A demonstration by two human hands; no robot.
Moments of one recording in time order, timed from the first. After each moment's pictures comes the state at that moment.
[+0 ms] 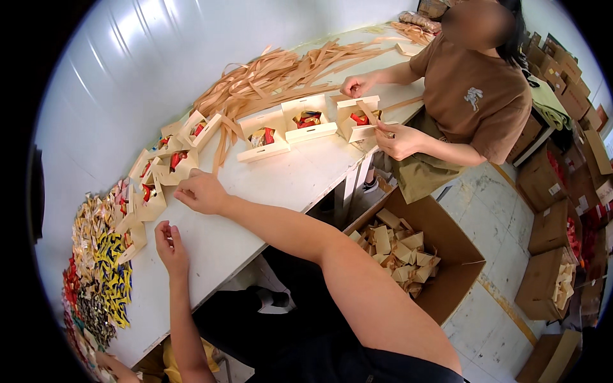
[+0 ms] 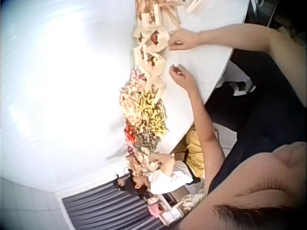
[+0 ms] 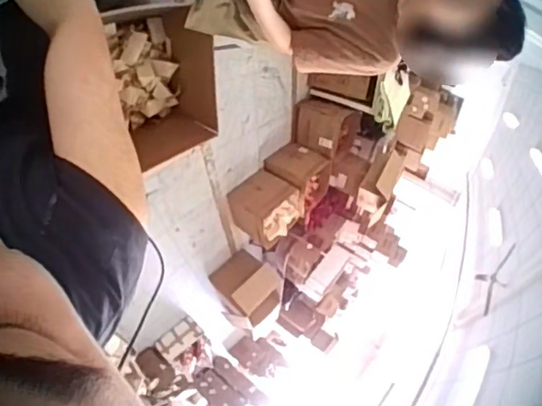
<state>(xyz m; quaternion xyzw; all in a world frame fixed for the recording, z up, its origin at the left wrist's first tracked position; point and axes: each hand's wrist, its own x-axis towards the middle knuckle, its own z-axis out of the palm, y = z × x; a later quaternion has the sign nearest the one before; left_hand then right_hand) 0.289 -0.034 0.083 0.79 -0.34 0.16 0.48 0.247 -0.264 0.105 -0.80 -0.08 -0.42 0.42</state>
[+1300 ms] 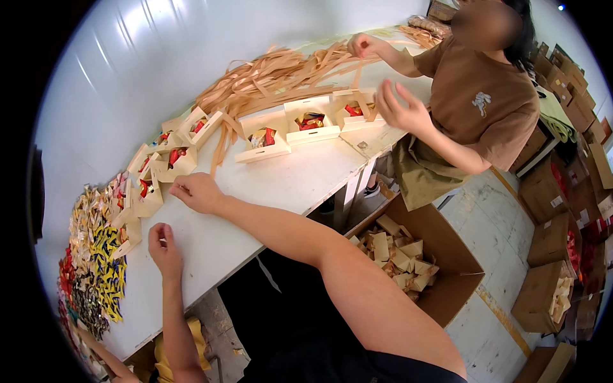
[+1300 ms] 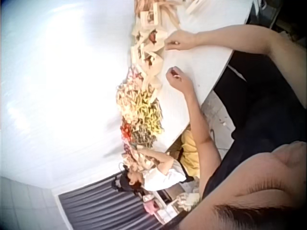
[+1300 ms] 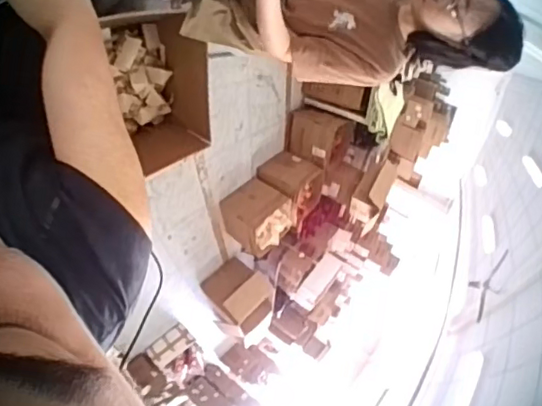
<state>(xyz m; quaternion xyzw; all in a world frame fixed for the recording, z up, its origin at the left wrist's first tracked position) 0.282 -0.029 0.089 0.81 -0.28 0.18 0.48 0.258 -0.262 0.099 -0.80 -0.06 -0.37 0.48</state>
